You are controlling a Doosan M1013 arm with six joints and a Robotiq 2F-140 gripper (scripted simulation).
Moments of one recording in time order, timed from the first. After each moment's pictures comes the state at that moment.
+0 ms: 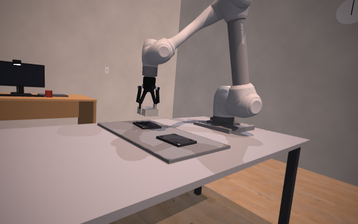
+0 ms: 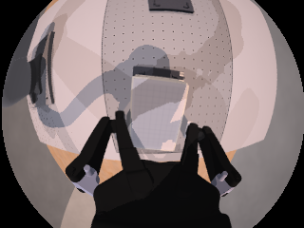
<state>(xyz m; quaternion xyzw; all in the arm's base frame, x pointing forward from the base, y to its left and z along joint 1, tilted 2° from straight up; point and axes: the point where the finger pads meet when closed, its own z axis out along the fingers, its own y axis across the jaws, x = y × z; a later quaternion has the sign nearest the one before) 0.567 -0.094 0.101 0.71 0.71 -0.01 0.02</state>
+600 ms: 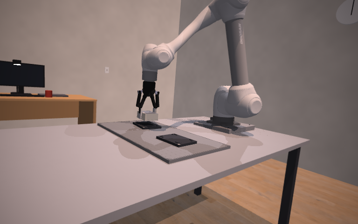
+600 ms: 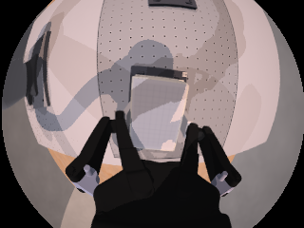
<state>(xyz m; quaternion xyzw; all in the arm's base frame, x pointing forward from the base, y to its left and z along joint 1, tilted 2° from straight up) 0.567 -0.094 0.074 0.71 0.71 -0.01 0.02</state>
